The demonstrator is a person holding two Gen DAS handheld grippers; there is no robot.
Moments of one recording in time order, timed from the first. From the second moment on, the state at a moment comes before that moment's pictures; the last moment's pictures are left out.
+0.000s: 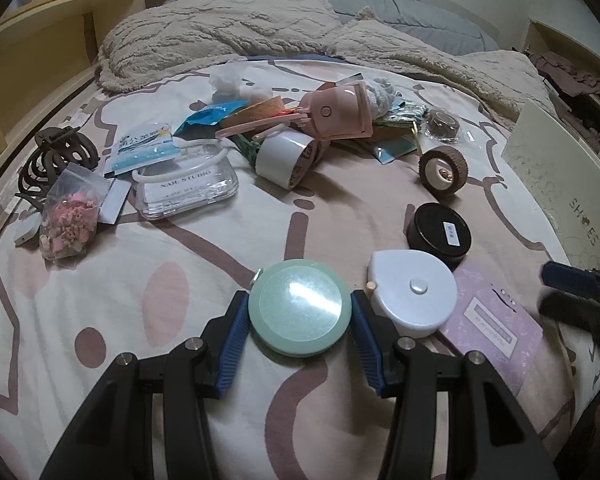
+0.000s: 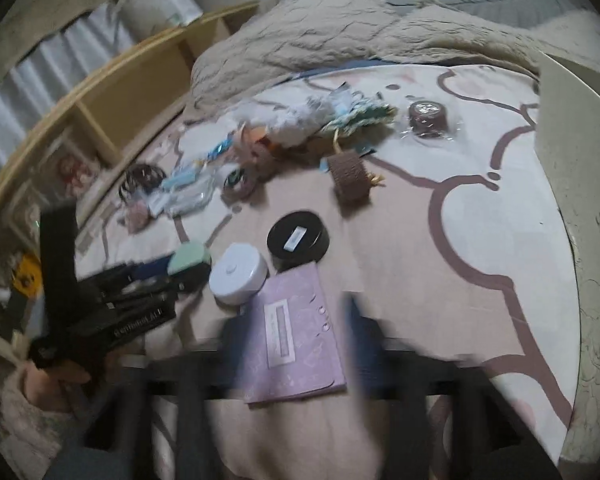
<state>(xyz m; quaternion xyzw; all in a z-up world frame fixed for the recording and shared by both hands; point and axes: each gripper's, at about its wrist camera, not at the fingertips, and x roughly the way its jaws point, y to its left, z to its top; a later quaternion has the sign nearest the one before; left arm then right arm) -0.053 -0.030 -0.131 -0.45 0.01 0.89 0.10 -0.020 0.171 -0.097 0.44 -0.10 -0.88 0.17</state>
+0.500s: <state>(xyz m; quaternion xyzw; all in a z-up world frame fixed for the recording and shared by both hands) -0.054 -0.036 -0.134 -0.45 0.03 0.89 0.08 -0.012 0.122 -0.136 0.46 0.07 -0.87 0.15</state>
